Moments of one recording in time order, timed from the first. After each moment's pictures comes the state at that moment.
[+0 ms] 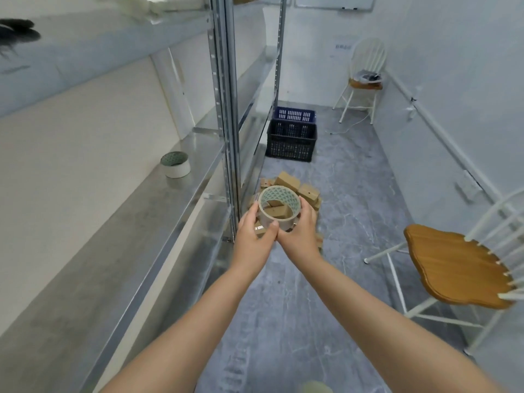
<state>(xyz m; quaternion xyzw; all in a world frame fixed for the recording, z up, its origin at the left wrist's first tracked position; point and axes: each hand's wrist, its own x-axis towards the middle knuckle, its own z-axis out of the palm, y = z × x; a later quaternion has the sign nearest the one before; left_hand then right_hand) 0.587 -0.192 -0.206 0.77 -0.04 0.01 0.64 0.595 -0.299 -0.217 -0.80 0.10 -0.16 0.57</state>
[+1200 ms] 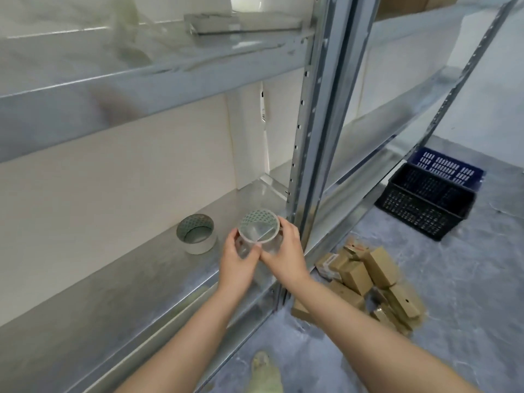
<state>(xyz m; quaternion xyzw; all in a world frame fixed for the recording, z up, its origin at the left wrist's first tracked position) 0.935 -0.177 -0.246 0.67 0.30 0.21 0.64 1.002 -0.262 -0.250 -0.82 -0.21 0.08 0.52</state>
